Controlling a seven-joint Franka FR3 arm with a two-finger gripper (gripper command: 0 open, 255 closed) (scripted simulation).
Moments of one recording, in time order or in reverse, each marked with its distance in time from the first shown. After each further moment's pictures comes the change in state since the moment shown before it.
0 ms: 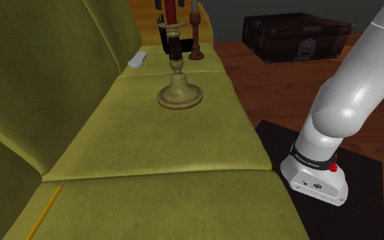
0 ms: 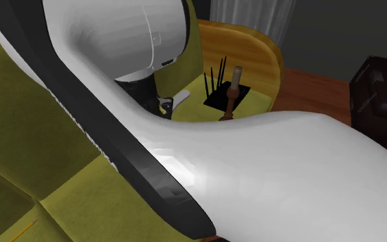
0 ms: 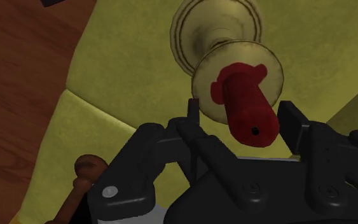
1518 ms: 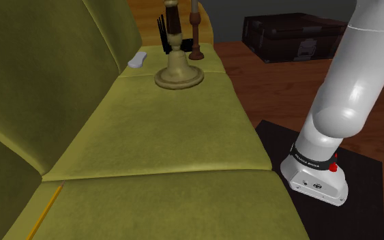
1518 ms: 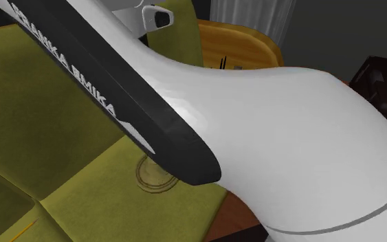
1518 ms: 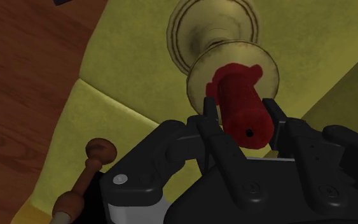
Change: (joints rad) arm 0.029 0.192 0.050 0.421 -0.078 -0.244 0.052
